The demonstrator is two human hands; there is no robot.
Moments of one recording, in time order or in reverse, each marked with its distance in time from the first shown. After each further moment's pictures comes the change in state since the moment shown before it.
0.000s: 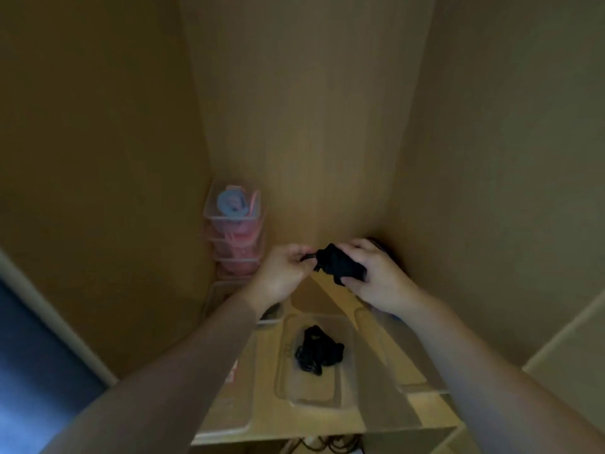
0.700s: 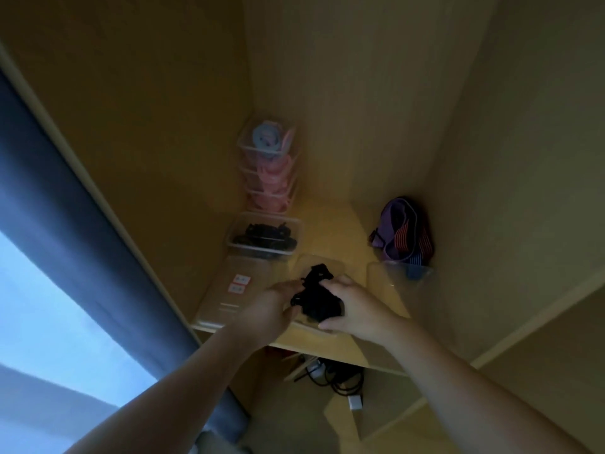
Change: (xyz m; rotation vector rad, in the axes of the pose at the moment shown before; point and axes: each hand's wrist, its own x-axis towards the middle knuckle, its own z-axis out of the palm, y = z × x) left_hand -0.127 -0.115 0.054 0.553 0.030 -0.028; right_hand -0.074 0.043 0.080 -0.024 -0.517 0.015
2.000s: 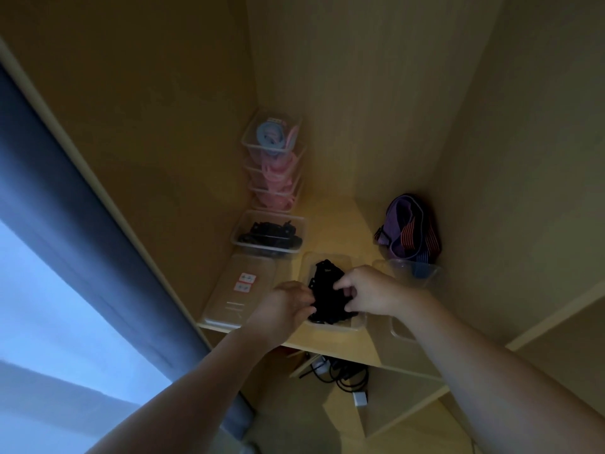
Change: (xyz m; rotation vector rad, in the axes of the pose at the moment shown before) left_hand 0.002 0.000 0.009 -0.032 0.098 0.137; right_hand 0.025 0.013 -0.028 -0.229 -0.087 -0.034
